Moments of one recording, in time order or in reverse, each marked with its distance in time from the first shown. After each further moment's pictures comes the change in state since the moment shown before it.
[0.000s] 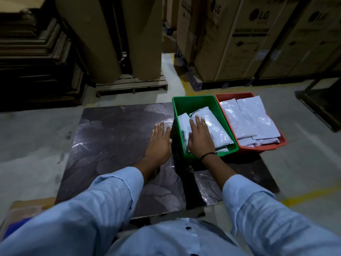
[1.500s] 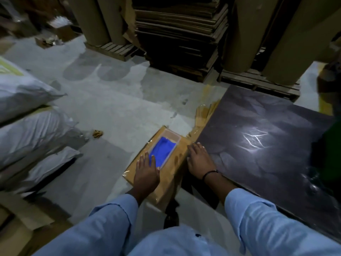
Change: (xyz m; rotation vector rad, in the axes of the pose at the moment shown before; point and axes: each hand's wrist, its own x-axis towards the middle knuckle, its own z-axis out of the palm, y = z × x) left_hand -0.510 -0.254 -0.061 0.131 -0.009 -0.999; right_hand -0.203 -0.419 0.143 0.096 -0.530 -0.688
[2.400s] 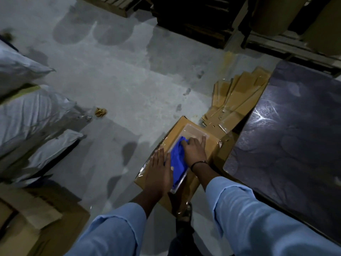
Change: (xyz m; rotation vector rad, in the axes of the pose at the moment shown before) left_hand 0.115 -0.072 0.048 -0.072 -0.058 0.159; right_hand 0.183 -0.065 0.129 -0.189 -0.165 0.071
